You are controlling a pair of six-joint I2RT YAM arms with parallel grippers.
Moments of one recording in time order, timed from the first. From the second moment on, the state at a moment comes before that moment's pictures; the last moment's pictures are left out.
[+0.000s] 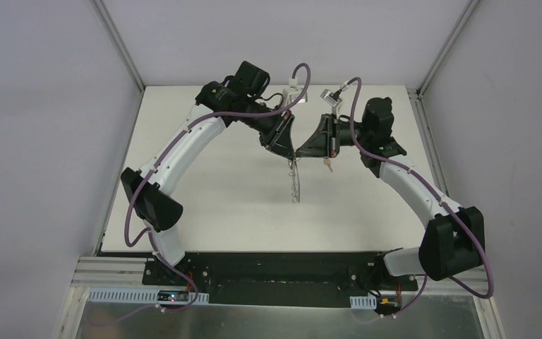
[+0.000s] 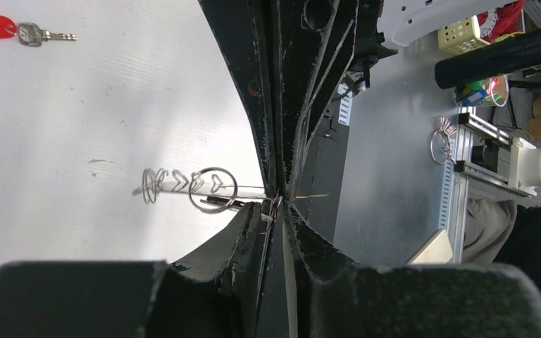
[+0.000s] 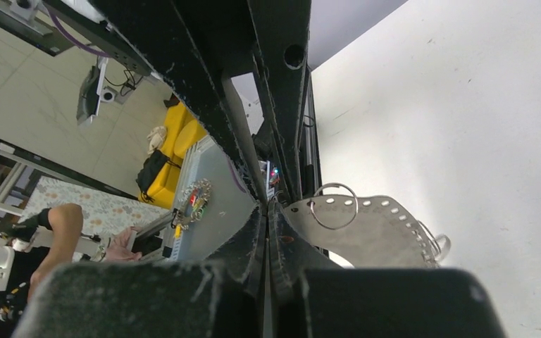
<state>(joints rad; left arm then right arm) -0.63 1.80 2.03 -1.13 0.88 0.14 0.35 1.37 1.04 0.27 -1.32 0.68</state>
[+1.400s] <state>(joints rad) -0.63 1.67 1.82 -0.90 0.80 0.20 0.30 1.40 1.04 0.33 -1.22 0.82</state>
